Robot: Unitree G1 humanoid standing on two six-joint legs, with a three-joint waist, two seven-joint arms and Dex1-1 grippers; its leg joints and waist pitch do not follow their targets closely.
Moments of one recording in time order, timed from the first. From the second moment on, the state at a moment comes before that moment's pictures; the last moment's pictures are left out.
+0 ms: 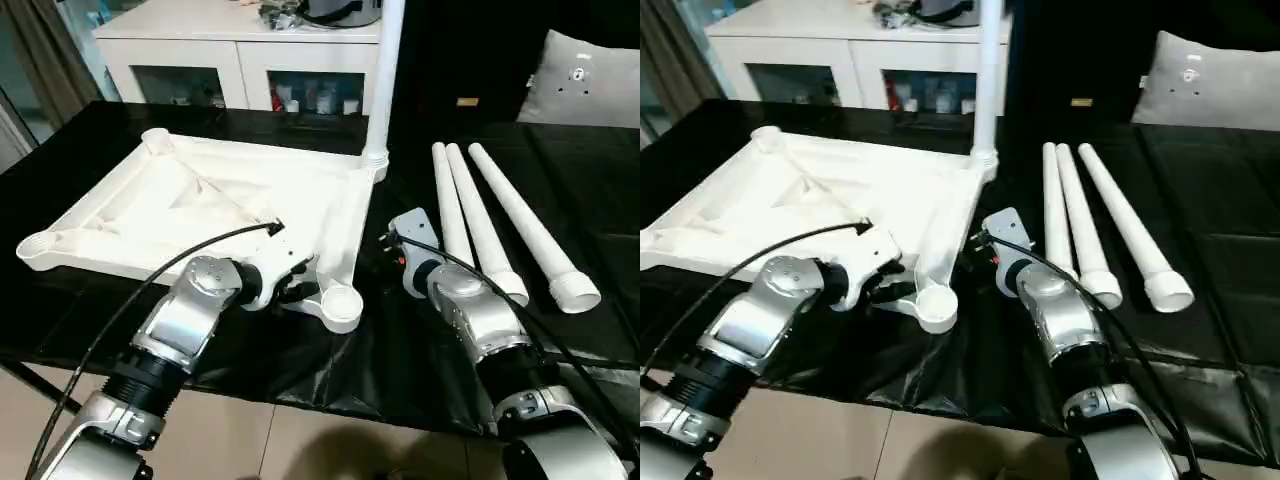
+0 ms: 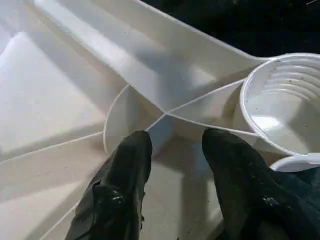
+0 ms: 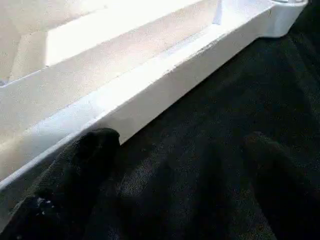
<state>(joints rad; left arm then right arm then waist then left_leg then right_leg) -0.51 0.34 -0.30 0.24 0.11 0.46 -0.80 -0.56 -0.16 0.12 0.58 -0.01 0.31 0.38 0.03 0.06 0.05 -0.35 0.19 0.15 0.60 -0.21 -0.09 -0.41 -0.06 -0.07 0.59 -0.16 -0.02</state>
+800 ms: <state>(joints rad) -0.42 0.37 -0.22 -0.10 -0.10 0.50 -0.89 -0.72 -0.22 -0.09 0.46 0.01 0.79 0.14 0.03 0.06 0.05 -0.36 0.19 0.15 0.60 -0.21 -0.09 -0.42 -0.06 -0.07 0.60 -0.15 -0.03</state>
